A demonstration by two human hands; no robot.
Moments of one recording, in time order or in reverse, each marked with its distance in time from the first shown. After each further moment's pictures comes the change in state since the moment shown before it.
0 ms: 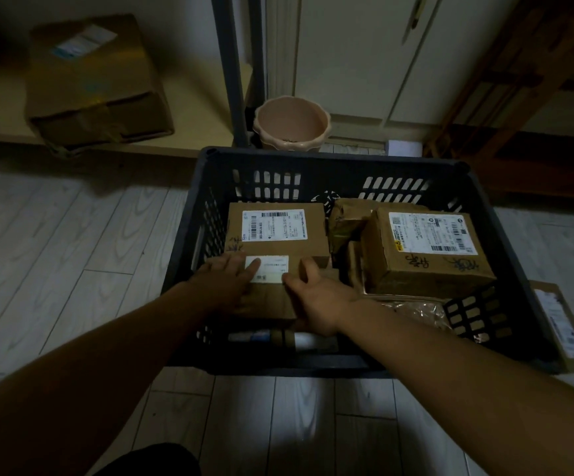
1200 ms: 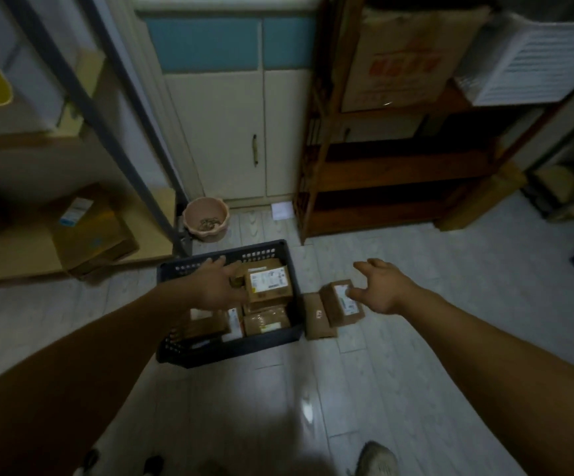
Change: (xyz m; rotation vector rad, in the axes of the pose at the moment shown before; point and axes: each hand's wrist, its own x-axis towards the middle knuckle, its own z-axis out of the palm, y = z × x) left_hand -0.363 0.204 -0.465 -0.367 -0.125 0.047; right_hand -0.535 0.091 -0.345 0.317 0.084 0.596
